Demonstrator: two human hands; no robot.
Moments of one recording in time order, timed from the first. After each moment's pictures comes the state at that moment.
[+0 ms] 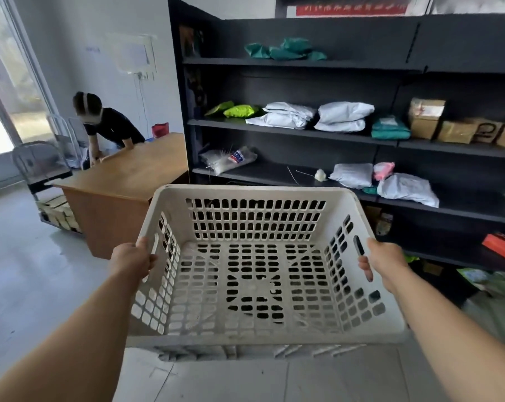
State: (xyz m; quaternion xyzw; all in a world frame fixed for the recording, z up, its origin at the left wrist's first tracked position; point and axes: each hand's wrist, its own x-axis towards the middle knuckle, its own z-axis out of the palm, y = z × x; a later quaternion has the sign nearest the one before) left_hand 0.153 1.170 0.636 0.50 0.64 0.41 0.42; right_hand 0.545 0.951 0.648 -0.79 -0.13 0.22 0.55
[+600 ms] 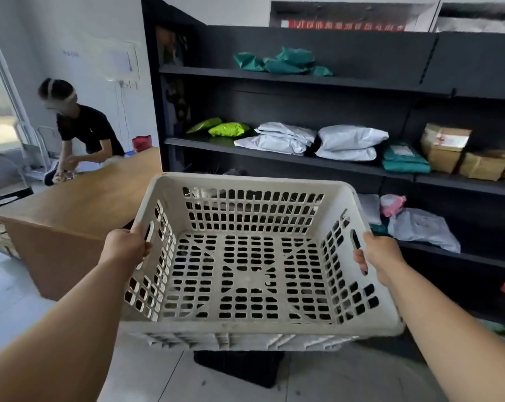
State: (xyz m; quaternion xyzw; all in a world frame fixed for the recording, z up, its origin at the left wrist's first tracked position) left_hand 0.308 1.409 0.658 0.53 0.60 0.43 0.42; right_hand 0.705 1.181 0.666 -0.78 -0.15 0.18 0.58
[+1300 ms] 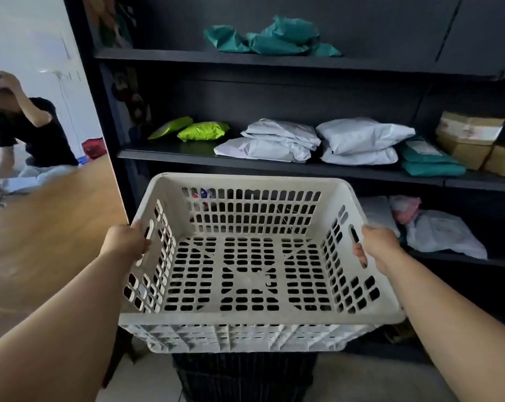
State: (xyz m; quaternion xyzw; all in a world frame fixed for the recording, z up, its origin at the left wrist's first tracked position) left_hand 0.443 1.678 0.659 0.58 0.60 0.36 0.42; right_hand 0.808 1.397 0.656 -0.81 -0.08 0.17 0.56
